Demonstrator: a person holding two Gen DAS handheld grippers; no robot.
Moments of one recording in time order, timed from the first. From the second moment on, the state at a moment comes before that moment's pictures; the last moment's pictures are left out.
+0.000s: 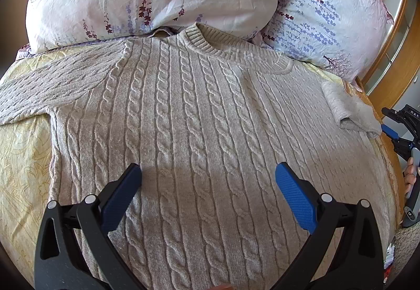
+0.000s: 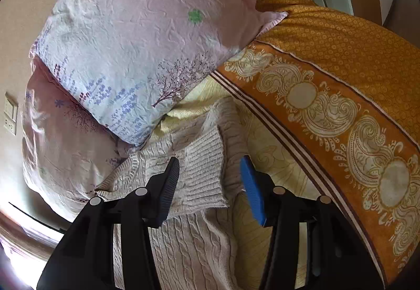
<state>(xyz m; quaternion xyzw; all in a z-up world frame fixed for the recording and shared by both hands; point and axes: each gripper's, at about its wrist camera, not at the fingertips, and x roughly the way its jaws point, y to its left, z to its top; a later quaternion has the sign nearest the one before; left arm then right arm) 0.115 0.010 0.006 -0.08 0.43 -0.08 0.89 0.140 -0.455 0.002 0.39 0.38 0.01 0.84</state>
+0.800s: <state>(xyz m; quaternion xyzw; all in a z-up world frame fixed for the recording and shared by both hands) 0.112 0.017 0.007 -0.09 0.43 -0.09 0.89 0.173 -0.332 0.056 0.32 0.36 0.18 0.85</state>
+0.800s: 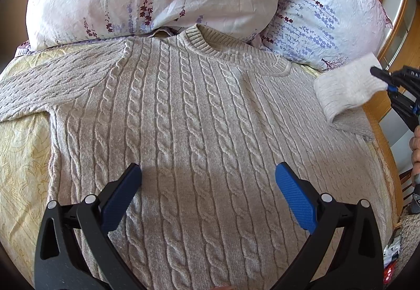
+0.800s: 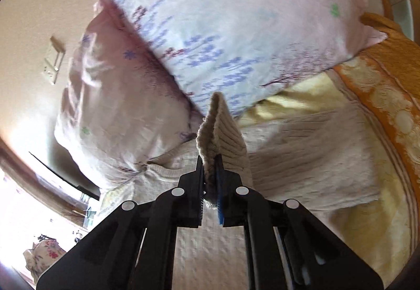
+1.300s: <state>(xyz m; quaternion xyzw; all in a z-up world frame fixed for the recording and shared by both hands) 0.090 0.101 0.023 -0.26 0.34 0.03 0.90 0.224 -0.161 -0.020 0.31 0.47 0.28 0.77</state>
